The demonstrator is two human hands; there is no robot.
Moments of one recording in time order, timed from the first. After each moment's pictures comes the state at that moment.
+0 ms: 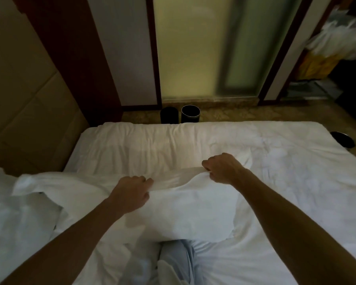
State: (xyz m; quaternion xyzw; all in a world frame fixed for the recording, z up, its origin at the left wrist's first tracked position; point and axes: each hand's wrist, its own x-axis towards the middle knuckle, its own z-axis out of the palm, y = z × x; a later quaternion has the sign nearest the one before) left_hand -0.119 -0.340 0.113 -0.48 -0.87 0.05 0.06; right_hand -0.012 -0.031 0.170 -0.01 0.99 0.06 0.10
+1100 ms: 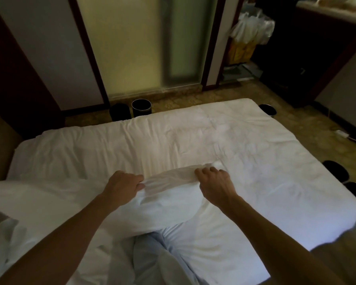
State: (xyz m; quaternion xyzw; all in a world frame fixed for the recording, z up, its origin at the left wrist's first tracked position) left_hand -0.078 -0.277 0.109 -0.60 -0.80 0.00 0.03; right_hand 0.166 -0.073 0.149 0.20 0.98 0.07 -0.06
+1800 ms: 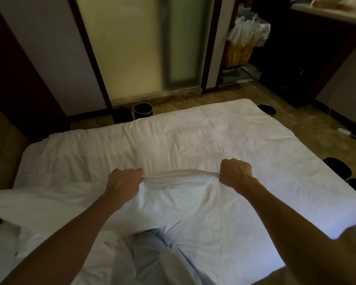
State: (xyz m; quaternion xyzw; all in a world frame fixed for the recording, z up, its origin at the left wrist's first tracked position) left_hand -0.036 -0.290 0.124 -0.52 -0.85 -0.01 0.09; right_hand 0.210 -0.049 0.198 0.41 0.91 0.02 0.12
